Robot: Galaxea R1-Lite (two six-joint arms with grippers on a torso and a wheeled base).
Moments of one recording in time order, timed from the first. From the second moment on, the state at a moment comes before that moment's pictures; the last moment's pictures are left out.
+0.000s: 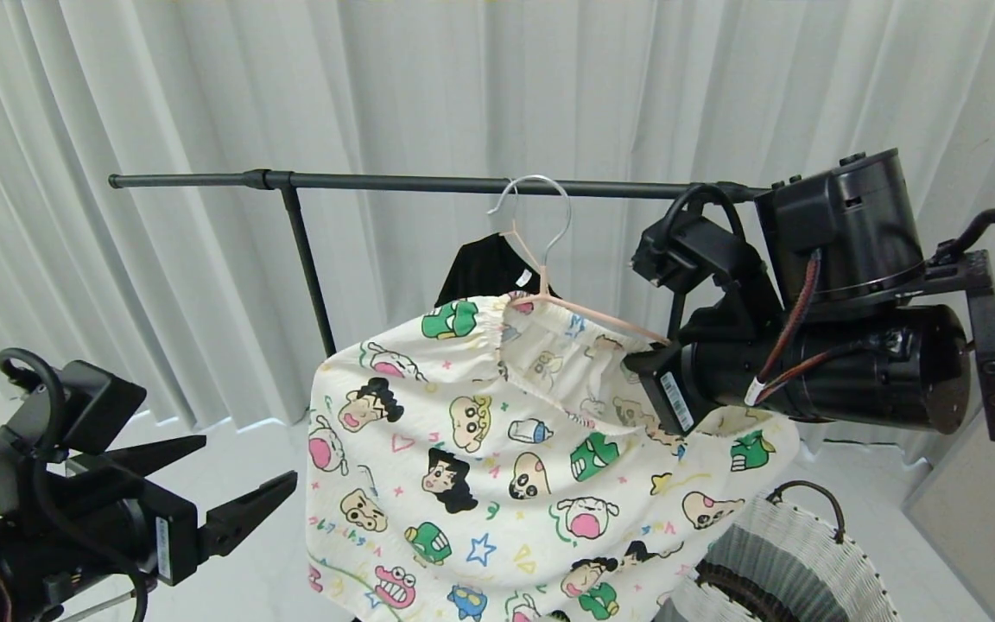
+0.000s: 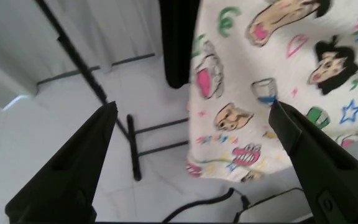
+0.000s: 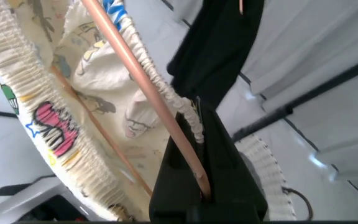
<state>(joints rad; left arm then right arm) -0.11 1.18 -0.33 -0.47 -0.25 0.17 0.86 1.66 -1.25 0.07 -0.19 -0.09</state>
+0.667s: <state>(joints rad) -0.12 1.30 -0.33 -0.62 -0.26 0.17 0.87 1.61 -1.26 0.07 -0.04 -0.09</state>
